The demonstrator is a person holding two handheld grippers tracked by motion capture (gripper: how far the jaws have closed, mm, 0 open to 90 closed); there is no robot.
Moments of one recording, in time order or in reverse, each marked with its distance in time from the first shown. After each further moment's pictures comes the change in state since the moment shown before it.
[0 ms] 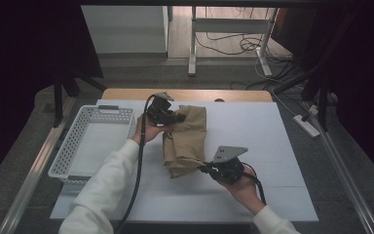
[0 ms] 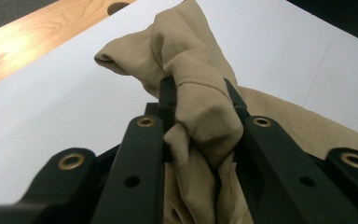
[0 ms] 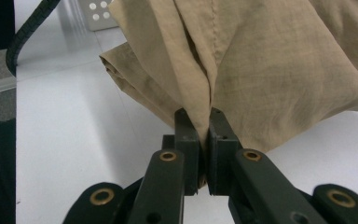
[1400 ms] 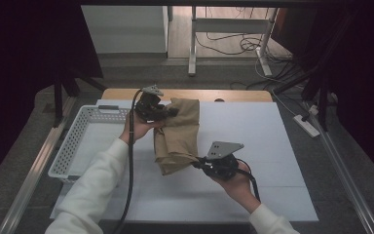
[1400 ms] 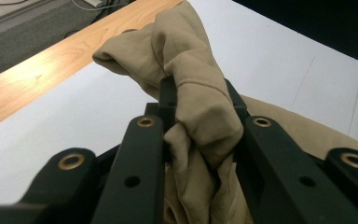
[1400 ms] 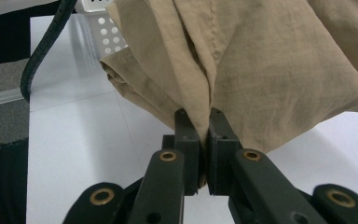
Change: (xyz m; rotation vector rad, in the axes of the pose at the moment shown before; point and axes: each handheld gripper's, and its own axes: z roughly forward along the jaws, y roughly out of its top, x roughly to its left) left arm -0.007 0.005 -0.047 -0.065 0.031 0.028; right arm 0.008 0.028 0.001 -0.065 0.007 -0.037
